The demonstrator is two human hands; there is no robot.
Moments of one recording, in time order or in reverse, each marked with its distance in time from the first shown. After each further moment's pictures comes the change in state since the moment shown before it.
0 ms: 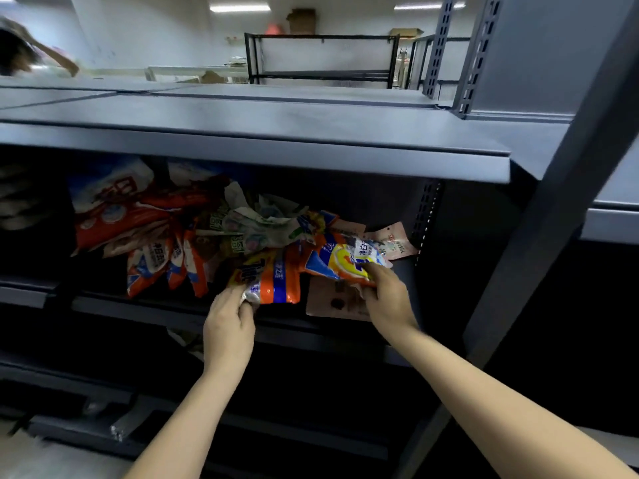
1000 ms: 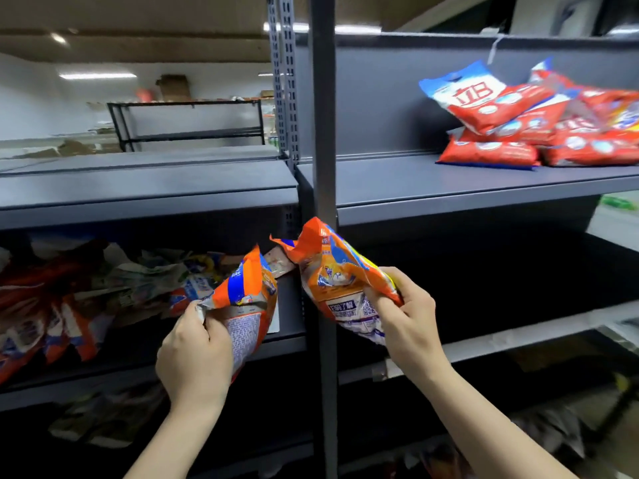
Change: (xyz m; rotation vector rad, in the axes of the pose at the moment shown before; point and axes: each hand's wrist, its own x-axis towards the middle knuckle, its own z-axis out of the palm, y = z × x) left_hand -0.097 0.180 -0.049 -0.037 0.021 0.063; right_hand -0.183 -0.043 -0.213 0.507 0.439 -0.061
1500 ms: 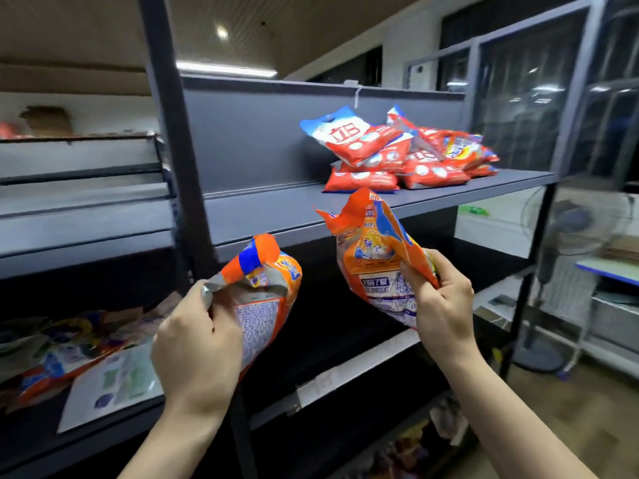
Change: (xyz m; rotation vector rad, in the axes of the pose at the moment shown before) left_hand -0.053 0.152 0.018 -0.371 -0.036 0.416; right_hand 0.004 -0.045 -0.166 -0.185 0.442 -0.123
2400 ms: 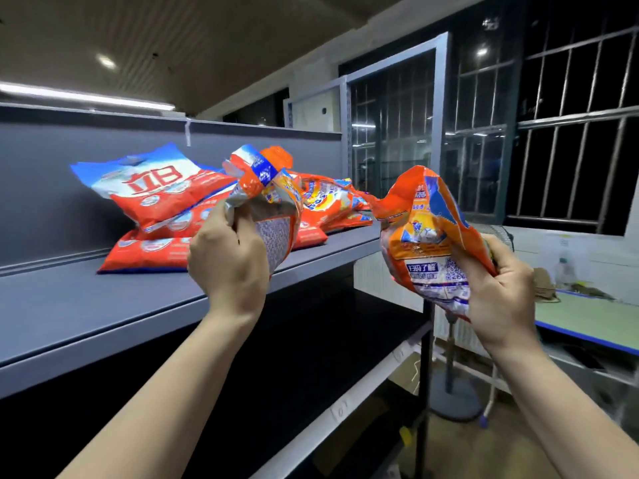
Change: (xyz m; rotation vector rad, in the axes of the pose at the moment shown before) left_hand 0.068 0.283 0.407 -0.461 0.120 0.048; right_hand 0.275 0.129 -0.324 -0.187 0.260 -0.143
